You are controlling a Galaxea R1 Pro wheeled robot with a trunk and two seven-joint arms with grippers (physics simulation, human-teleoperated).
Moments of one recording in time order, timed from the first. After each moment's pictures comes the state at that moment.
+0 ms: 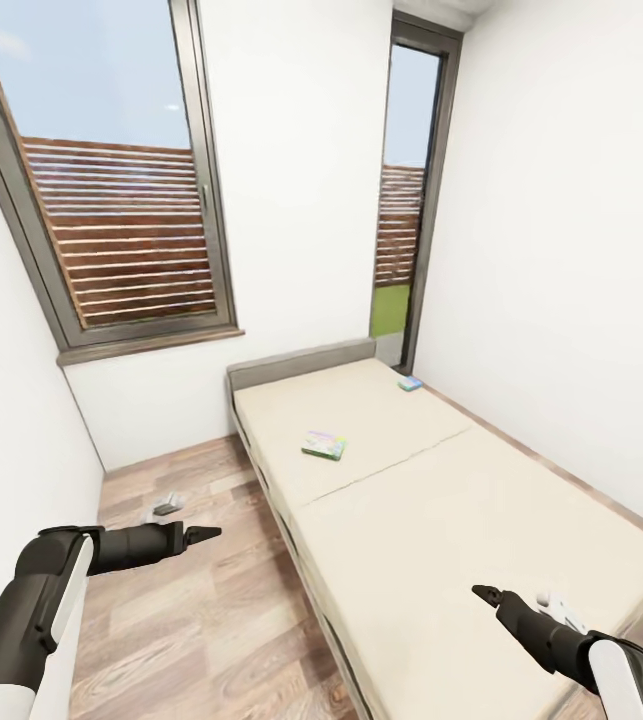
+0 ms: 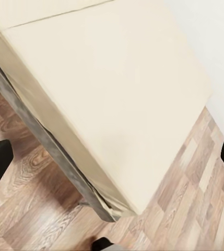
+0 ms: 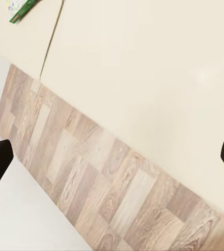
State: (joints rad) left arm -0.46 0.17 0.23 -1.23 0.00 1.01 -0.90; right arm -0.18 -0.02 -0.47 -1.34 -0.61 0.92 0.02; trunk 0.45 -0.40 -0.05
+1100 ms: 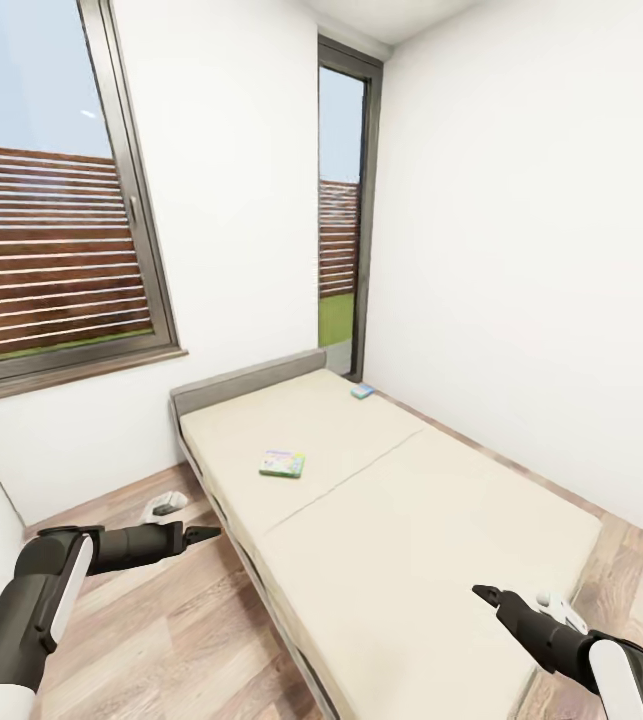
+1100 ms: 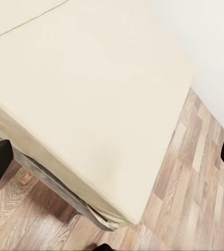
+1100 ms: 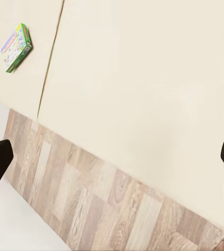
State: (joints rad) left arm -0.46 0.17 0.23 -1.23 0.00 1.00 -0.90; right arm -0.18 -0.02 -0.47 -1.34 -0.61 0.92 0.02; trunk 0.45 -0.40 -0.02
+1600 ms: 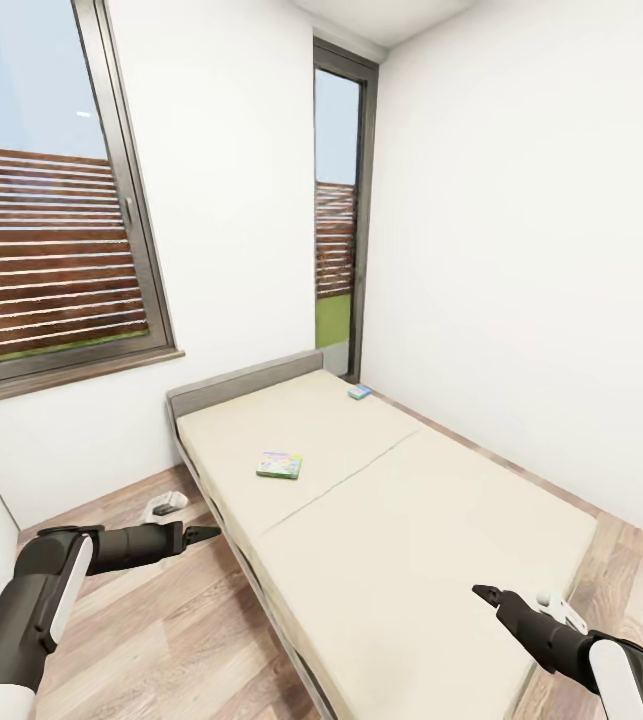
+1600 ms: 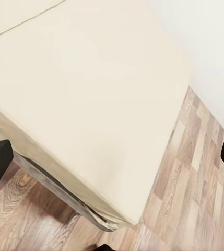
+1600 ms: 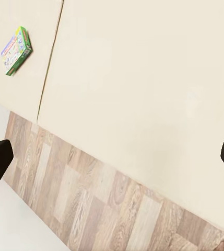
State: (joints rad) left arm -0.46 0.17 0.23 -1.23 0.00 1.01 -0.90; right arm -0.18 -0.02 -0.47 -1.34 -0.61 0.92 0.02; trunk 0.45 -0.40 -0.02
